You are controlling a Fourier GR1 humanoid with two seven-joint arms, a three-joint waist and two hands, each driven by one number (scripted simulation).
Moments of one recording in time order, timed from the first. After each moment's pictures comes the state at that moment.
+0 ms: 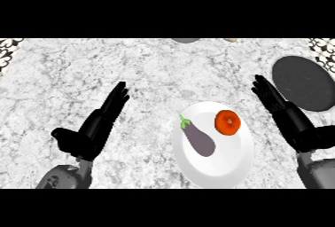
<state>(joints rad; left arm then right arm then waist) -0.17 0.25 -0.35 -1.60 0.27 0.15 0.06 -0.18 -0.49 0.24 -1.52 -0.32 0.03 -0.09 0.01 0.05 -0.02</state>
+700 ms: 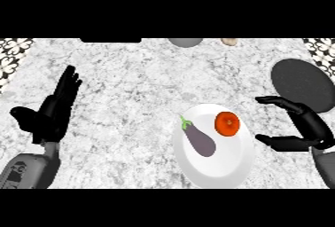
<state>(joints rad) -0.21 0.36 -0.13 -1.50 0.22 0.25 0.04 -0.23 -0.57 0.21 -1.21 -0.13 0.18 -0.61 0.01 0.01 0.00</state>
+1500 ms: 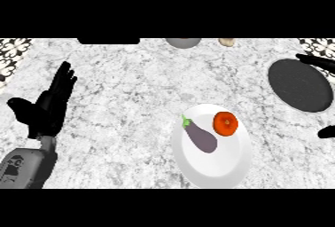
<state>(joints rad) -0.24 0.36 -0.08 -1.45 0.20 0.22 0.06 -0.40 -0.91 0.14 -1.34 0.05 0.38 -0.44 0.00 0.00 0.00</state>
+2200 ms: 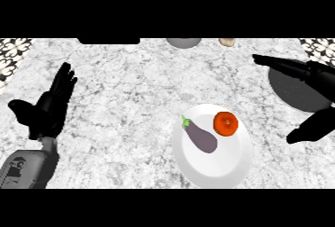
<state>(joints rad) -0.23 0.31 -0.04 -1.46 0.15 0.19 0.06 -0.48 -0.73 0.16 -1.56 0.11 0.52 -0.16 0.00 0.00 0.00</state>
